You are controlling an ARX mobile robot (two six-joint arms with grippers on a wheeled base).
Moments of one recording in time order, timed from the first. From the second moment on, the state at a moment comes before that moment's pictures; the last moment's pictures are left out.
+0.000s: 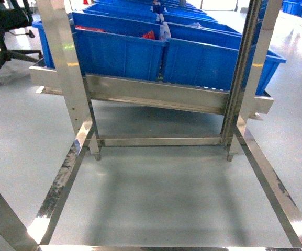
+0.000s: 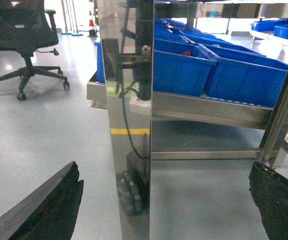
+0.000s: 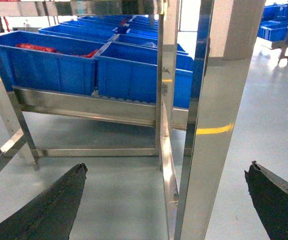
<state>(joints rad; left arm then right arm) 0.00 0.01 0.01 0.00 0.00 0.00 0.00 0.00 0.01 -0.01 0.00 0.00</state>
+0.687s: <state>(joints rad) 0.00 0.01 0.01 0.00 0.00 0.00 0.00 0.00 0.01 -0.01 0.00 0.00</state>
